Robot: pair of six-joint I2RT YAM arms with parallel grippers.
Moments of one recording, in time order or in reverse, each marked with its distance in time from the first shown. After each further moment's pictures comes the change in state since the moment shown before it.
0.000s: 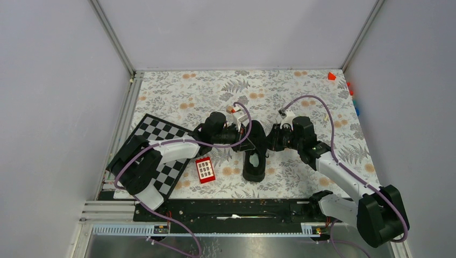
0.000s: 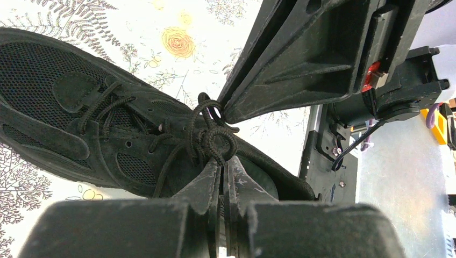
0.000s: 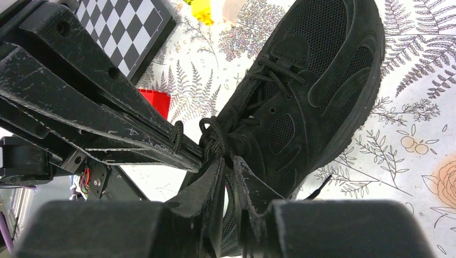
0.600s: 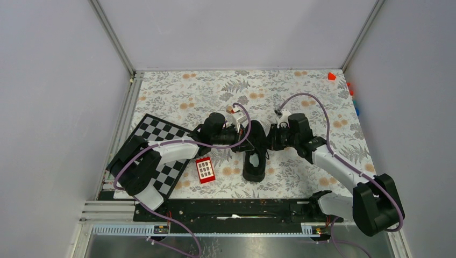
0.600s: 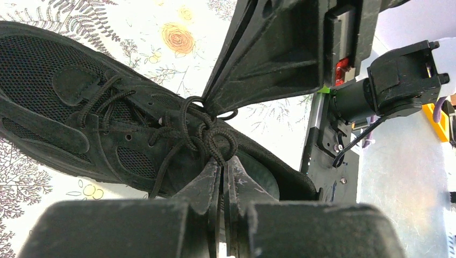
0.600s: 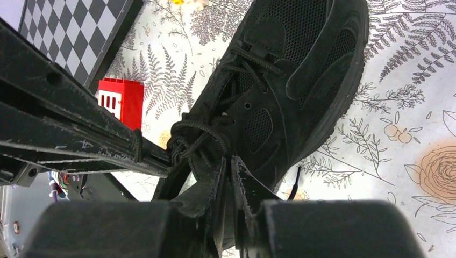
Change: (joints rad) left arm 0.002 -0.009 -0.015 0.000 0.003 0.012; right arm 0.000 0.114 0.073 -0.102 0.021 -0.063
